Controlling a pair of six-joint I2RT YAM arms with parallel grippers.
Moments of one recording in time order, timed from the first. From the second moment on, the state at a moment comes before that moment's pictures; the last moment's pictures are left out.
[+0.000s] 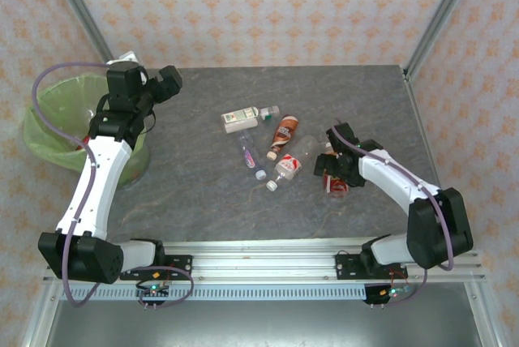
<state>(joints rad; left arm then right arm) -0.01 1.26 1.34 -0.53 -0.07 -0.49 0.35 1.37 0.86 -0.79 0.09 0.58</state>
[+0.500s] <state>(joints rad) -0.01 1.22 1.30 -0.53 -0.12 -0.50 0.35 1.47 0.84 -0.82 0.04 0.58</state>
